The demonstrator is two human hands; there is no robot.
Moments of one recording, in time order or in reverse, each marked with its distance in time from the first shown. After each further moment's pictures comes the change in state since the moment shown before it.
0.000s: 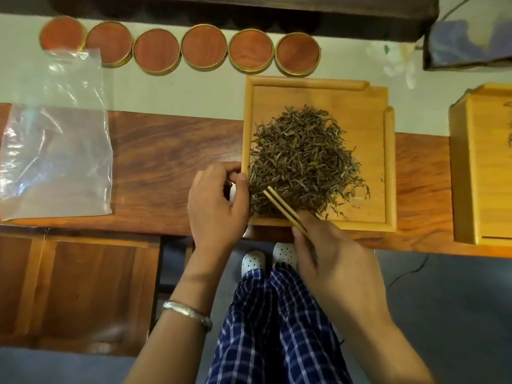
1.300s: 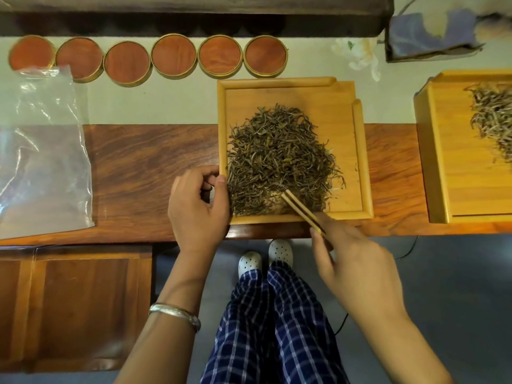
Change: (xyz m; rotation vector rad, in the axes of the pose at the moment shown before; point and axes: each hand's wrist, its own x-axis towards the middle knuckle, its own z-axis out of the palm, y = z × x) left_hand 0.000 0.006 -0.002 -0.003 -0.013 -0.065; right_hand -0.019 0.036 -0.015 -0.172 0.037 0.089
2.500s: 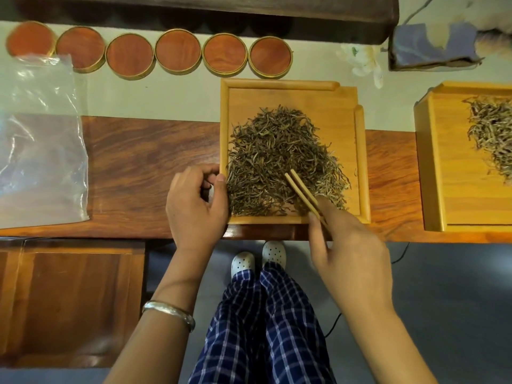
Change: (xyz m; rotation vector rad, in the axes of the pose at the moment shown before) left_hand 0.000 -0.004 0.000 0.009 0.001 0.018; right_hand 0.015 -0.011 0.000 0.056 0.119 0.031
